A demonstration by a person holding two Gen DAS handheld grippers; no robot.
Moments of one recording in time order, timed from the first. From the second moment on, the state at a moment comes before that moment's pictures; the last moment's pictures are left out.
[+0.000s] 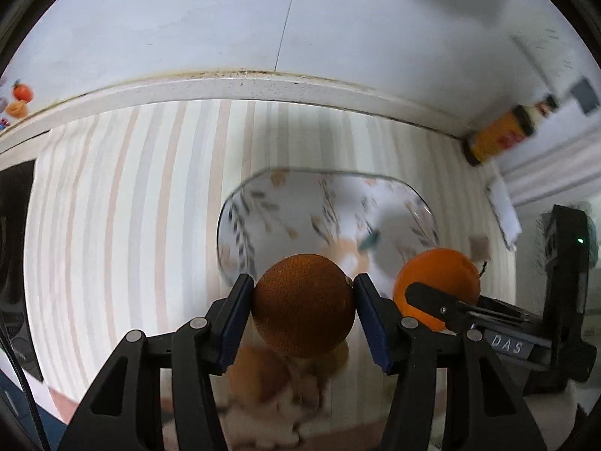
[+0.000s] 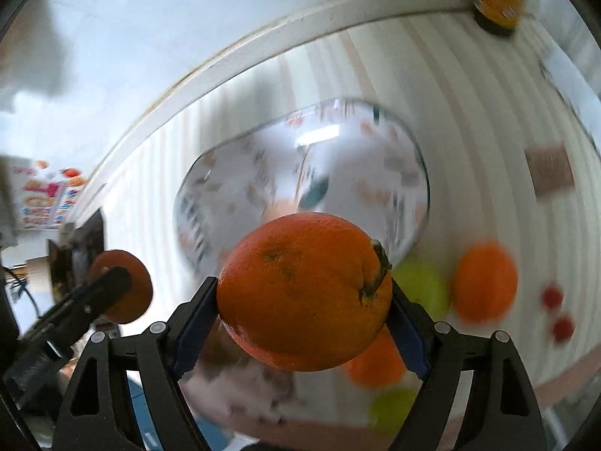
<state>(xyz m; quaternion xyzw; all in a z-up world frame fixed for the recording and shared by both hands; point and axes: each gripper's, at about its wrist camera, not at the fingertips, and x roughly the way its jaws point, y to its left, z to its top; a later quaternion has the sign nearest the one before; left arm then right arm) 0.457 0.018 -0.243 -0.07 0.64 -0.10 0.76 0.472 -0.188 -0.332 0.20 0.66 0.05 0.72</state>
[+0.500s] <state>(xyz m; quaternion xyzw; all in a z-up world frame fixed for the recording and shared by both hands) 0.526 0.018 -0.328 -0.12 0.71 -0.06 0.69 0.543 -0.168 -0.371 0.09 0.71 0.05 0.69</state>
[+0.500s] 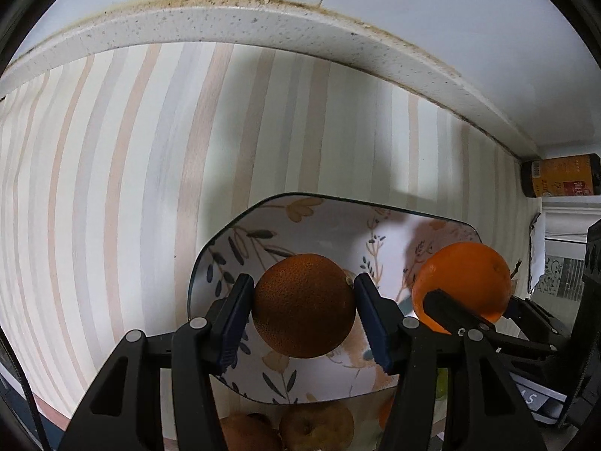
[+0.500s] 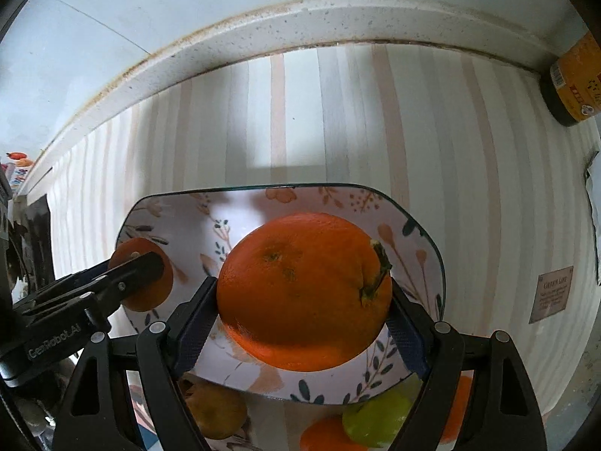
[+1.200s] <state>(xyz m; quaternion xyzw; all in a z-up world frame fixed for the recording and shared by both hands) 0.484 0.012 -0.268 -0.05 0.65 -0.02 0.76 0.499 -0.162 -0.308 0.03 0.66 0.02 0.75</state>
